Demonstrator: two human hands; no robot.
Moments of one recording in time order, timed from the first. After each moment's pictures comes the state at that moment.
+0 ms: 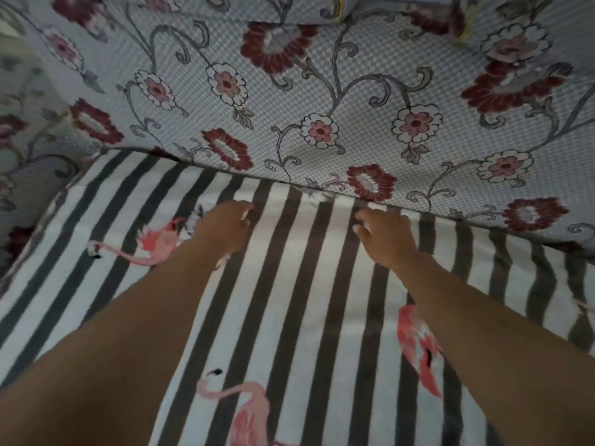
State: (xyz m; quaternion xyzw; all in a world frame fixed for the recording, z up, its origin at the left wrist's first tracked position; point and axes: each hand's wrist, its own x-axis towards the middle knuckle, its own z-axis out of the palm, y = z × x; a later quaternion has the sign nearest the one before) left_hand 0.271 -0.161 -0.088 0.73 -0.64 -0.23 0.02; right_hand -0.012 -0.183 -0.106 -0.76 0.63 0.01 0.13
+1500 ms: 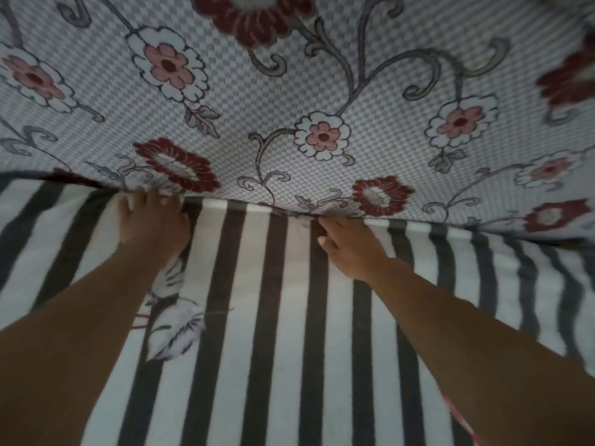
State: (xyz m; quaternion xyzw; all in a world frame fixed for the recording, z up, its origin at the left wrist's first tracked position) left_hand 0.370 -0.300 -0.209 0.75 -0.65 -0.07 -0.12; right_hand 0.049 -0.266 -0.202 -0.76 0.62 0.09 0.16
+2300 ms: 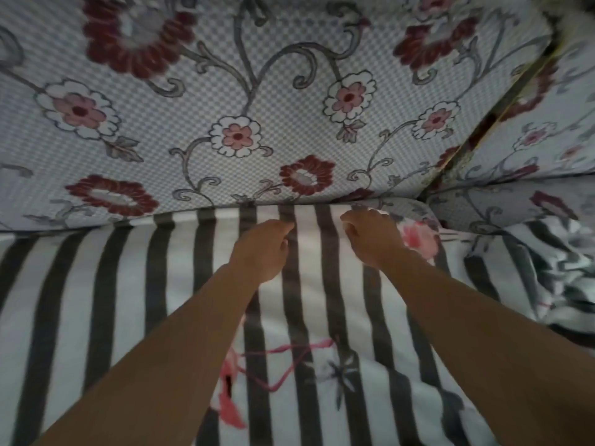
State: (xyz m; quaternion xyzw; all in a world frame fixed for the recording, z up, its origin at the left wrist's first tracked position) left_hand -0.166 -0.190 -0.146 0.49 -0.82 -0.30 0.00; right_hand -0.376 -0.148 -0.140 -0.64 0.76 0.04 0.11
